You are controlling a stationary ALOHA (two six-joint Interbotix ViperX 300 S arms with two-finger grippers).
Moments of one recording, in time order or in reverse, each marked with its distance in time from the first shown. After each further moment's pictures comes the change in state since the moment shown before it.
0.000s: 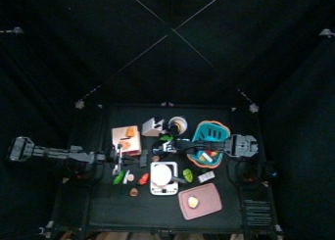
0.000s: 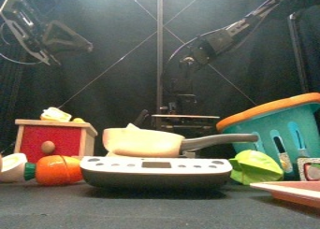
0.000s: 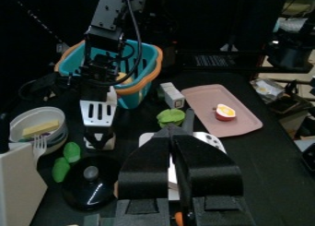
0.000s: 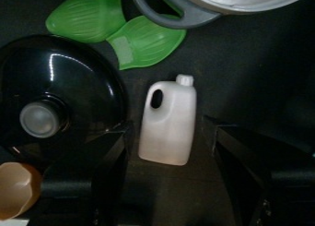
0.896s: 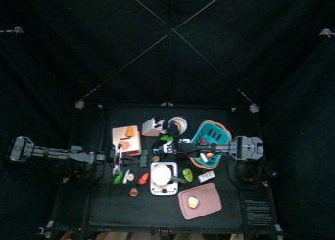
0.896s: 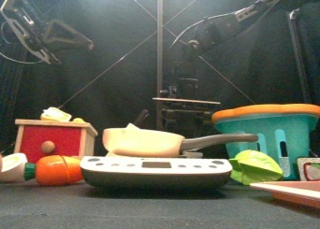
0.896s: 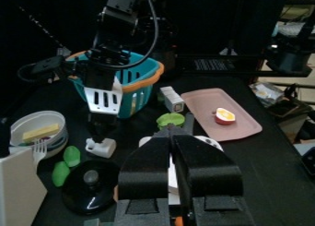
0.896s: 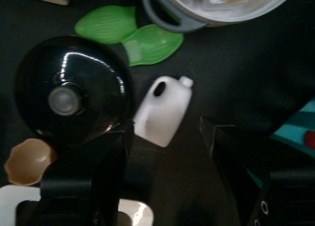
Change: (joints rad) left arm -0.002 0.000 0.000 0.002 -0.015 -0.002; right arm 0.041 -0.080 0.003 -0.078 0.071 0.018
